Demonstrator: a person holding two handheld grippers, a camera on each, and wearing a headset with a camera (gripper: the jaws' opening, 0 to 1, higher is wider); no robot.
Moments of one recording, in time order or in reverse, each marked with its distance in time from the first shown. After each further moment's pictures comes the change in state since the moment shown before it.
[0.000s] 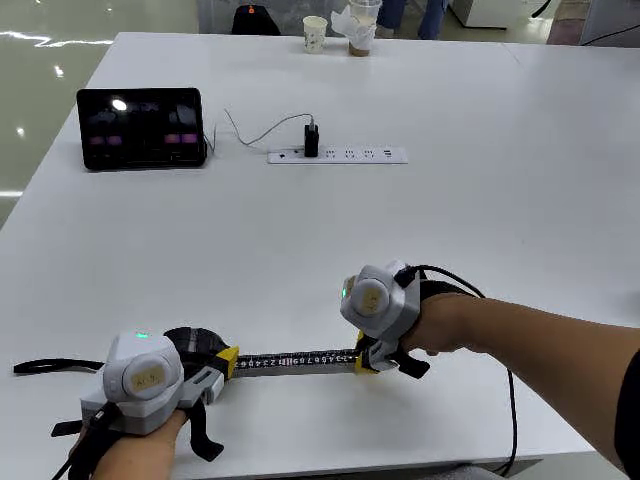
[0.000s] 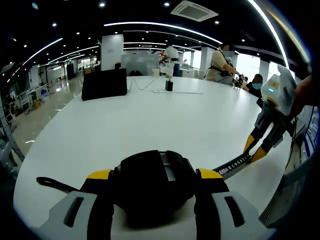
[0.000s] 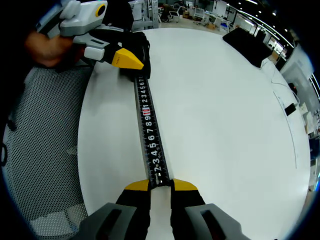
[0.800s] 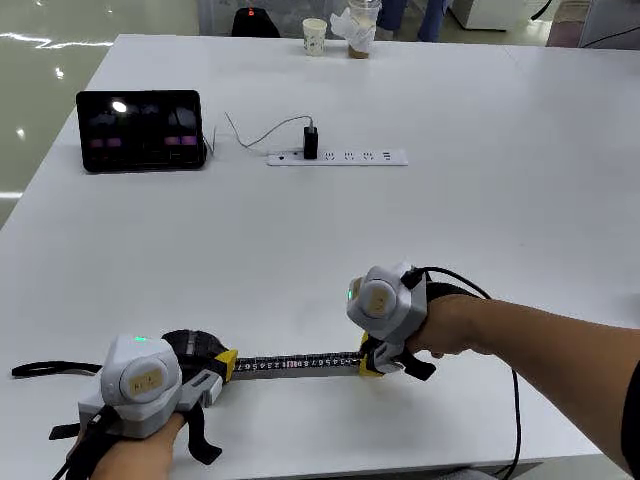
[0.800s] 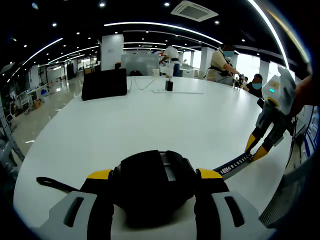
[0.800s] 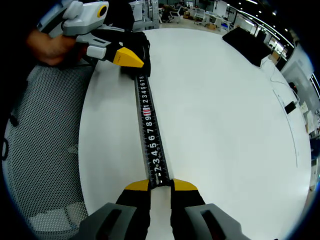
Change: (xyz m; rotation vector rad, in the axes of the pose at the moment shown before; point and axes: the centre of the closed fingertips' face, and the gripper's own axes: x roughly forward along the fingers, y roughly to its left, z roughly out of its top) left arm 0.000 0.000 0.000 0.000 0.001 0.000; right arm -0.003 0.000 -0.006 0.000 -0.006 0.011
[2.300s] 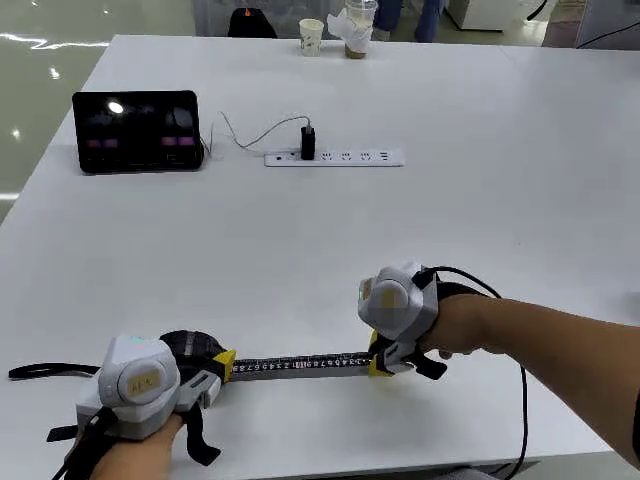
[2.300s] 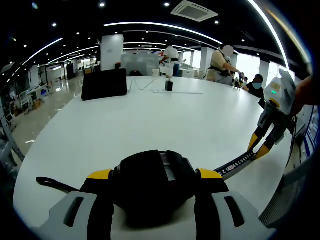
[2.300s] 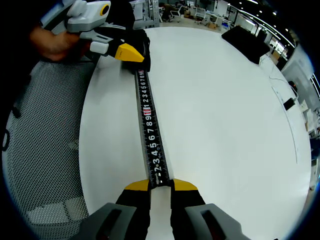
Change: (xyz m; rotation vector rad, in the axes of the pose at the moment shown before) left arm 0.000 0.000 0.000 0.000 -0.002 -0.001; right arm -0.006 -0.002 -0.014 -0.003 0.011 0.004
